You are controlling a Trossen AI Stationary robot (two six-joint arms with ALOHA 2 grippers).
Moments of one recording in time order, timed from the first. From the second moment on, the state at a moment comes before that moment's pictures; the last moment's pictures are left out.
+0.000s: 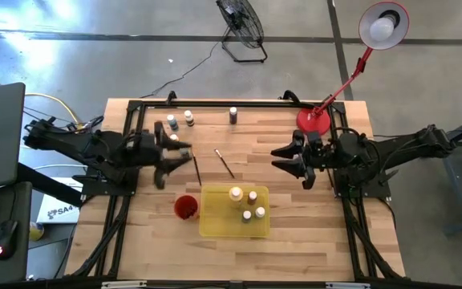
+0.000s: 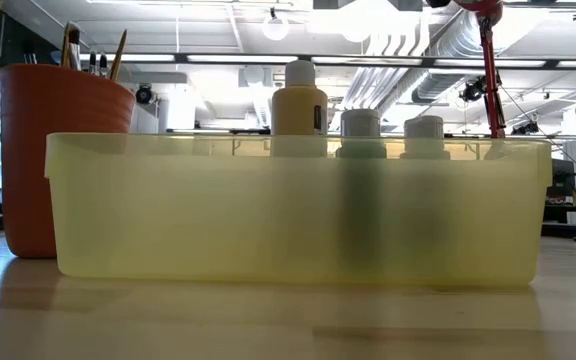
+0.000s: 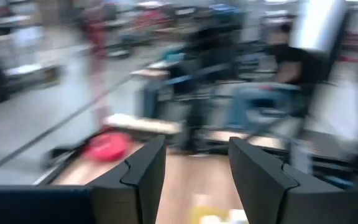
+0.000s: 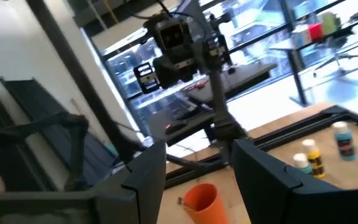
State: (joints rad) left arm -0.31 0.84 0.98 -0.11 -0.48 -0.11; right arm 0.19 0.94 0.78 0.25 0.17 0.43
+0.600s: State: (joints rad) left arm -0.06 0.85 0.98 -0.66 -0.44 -0.69; right arm 0.10 0.93 0.78 0.27 0.44 0.26
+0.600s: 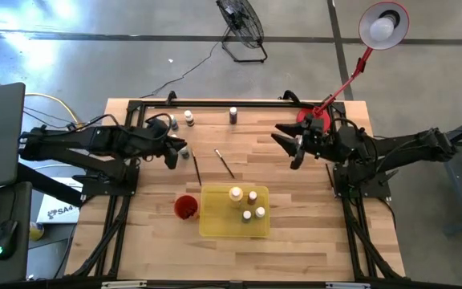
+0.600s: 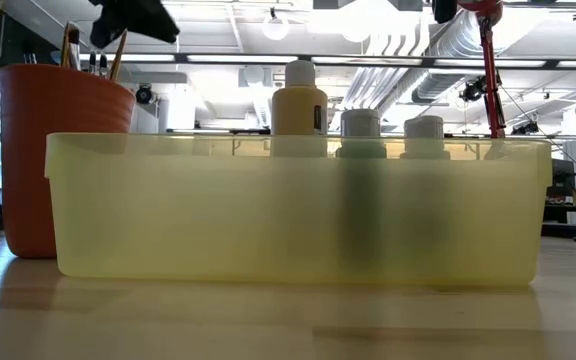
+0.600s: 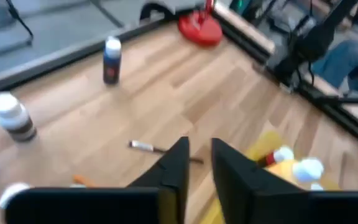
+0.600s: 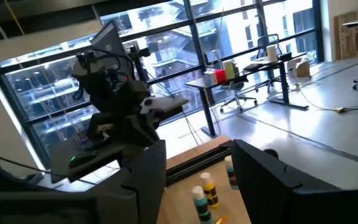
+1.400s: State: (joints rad) left arm -0.01 1.04 0.97 -0.75 -0.23 -0.34; right arm 0.06 0.93 0.78 0.16 0.25 0.27
